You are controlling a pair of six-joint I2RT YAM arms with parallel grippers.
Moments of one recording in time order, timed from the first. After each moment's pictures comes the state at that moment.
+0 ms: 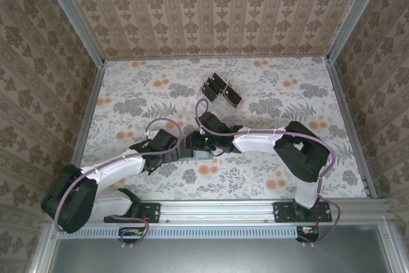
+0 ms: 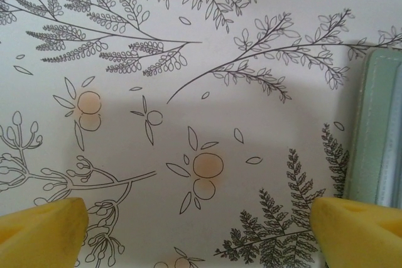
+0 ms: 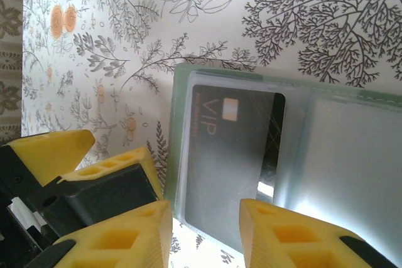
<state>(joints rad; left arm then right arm) -0.67 1.21 0.48 -0.45 -0.34 -0.74 0.86 1.84 1.05 0.01 -0.21 0.89</state>
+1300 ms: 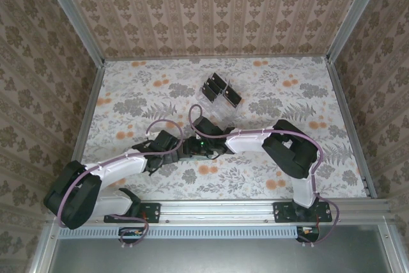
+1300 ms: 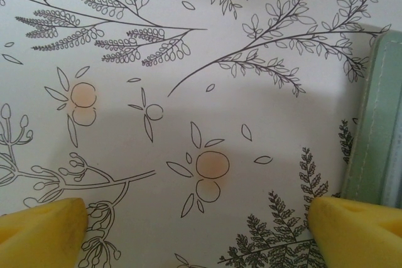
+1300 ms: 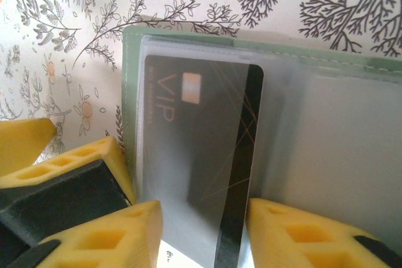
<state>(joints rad) -0.68 1.24 0.46 -0.43 -0.35 -0.75 0.90 1.94 1.11 -0.04 -0.21 0.87</state>
